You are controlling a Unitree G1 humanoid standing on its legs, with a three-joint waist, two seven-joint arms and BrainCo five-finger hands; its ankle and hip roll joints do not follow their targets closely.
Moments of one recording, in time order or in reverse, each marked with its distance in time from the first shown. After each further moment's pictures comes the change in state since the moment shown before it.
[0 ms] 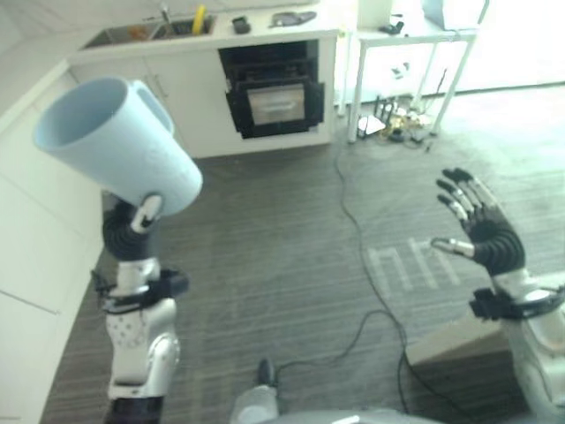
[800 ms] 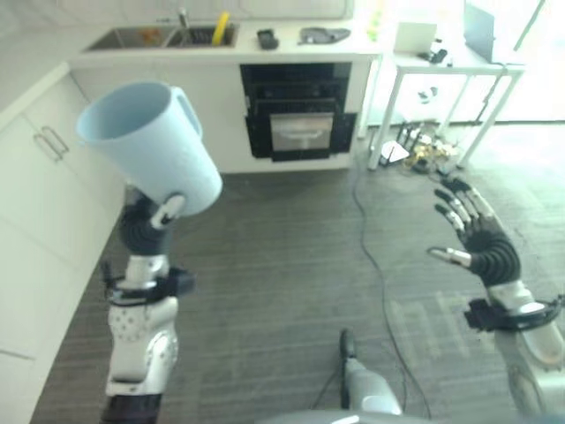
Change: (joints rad) left arm 0.039 -0.013 -0.020 -0.008 0.012 0.086 -0.066; right arm 0.048 0.029 0.008 0.047 -0.018 0.002 -0.026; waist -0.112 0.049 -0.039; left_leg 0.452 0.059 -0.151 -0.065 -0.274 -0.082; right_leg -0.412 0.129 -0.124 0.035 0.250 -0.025
